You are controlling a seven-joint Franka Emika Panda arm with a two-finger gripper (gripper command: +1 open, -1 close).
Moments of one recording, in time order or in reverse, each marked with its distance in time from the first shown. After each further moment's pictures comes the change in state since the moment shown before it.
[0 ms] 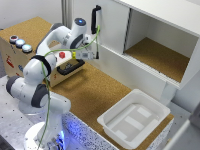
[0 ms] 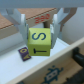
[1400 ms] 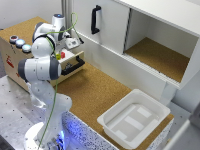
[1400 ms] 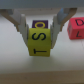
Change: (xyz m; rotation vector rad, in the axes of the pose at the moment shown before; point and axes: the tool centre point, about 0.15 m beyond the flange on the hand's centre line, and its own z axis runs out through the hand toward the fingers) arm 0.046 -0.023 0.162 0.027 -0.316 -0.558
